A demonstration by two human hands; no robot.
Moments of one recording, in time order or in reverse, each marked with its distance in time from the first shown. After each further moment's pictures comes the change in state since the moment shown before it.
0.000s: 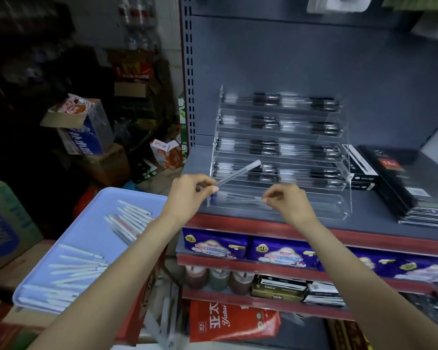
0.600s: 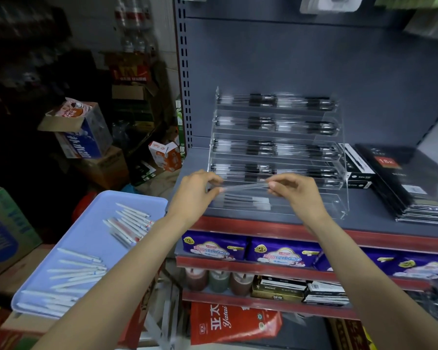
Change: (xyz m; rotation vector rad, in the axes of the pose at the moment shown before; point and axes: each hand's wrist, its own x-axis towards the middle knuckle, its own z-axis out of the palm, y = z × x) left_hand 0.006 0.011 0.010 0.103 -0.042 0.098; right_hand -0.007 -0.003 -0.019 0.529 0.083 -0.025
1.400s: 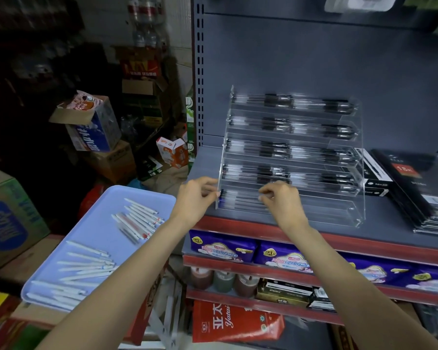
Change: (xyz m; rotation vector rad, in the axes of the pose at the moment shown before) left_hand -0.004 -0.029 0.002 -0.187 -0.001 -0.217; right_hand 0.019 0.019 0.049 -0.699 -0.041 -0.104
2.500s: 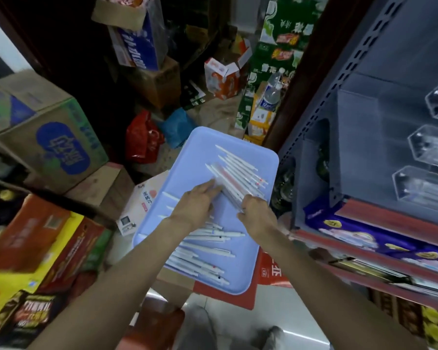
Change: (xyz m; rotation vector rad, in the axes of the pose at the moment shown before) left_hand -0.032 -0.311 -0.120 0.453 -0.494 -0.114; right_hand -0.017 -0.194 0.300 -0.284 -0.649 0.120
